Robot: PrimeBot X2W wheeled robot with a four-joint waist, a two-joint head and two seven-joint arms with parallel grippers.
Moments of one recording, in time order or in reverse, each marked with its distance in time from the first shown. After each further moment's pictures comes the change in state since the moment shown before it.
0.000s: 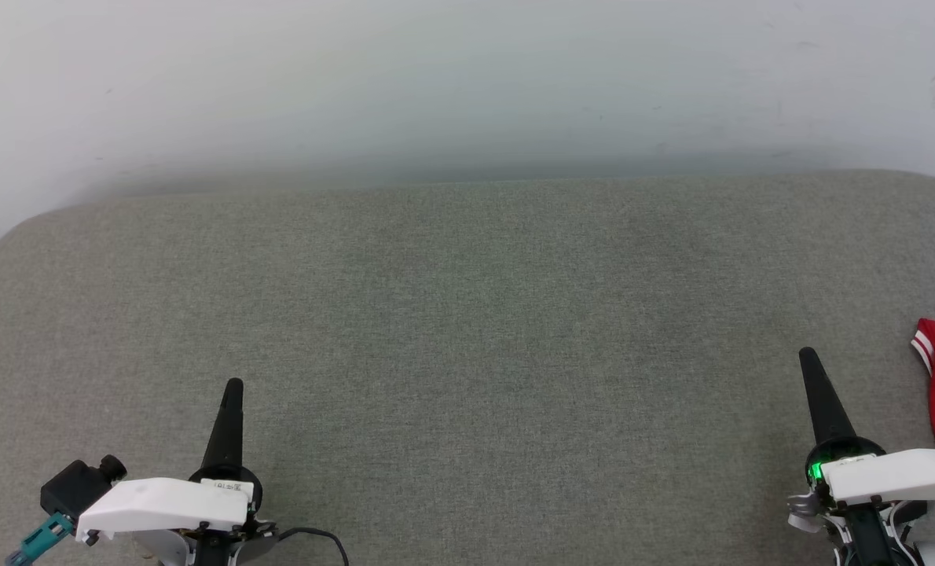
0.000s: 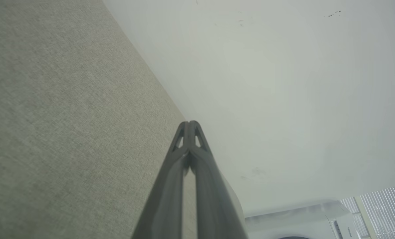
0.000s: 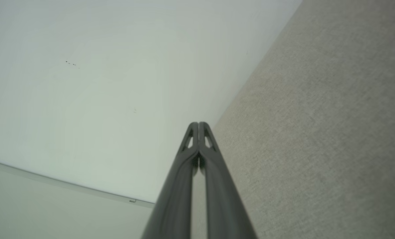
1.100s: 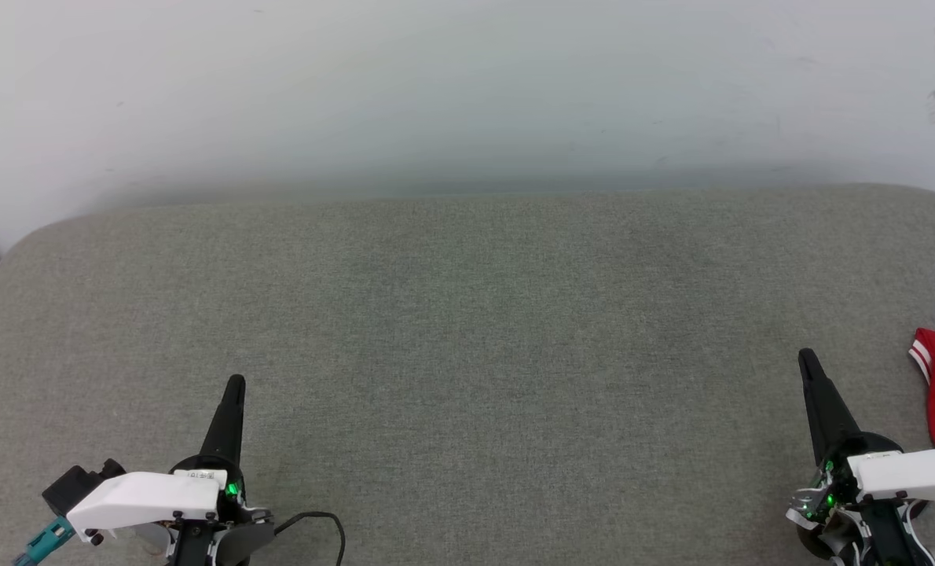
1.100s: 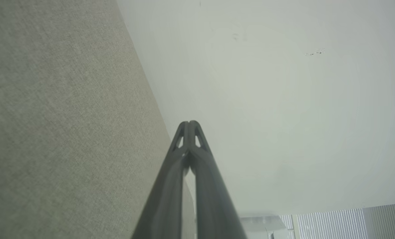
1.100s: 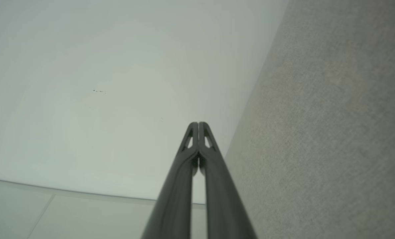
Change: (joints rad) left arm -0.031 0.000 0.022 0.042 -0.285 0.000 0.078; right arm -0.013 0.013 -0.031 0.026 0.270 0.000 0.080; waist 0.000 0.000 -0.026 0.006
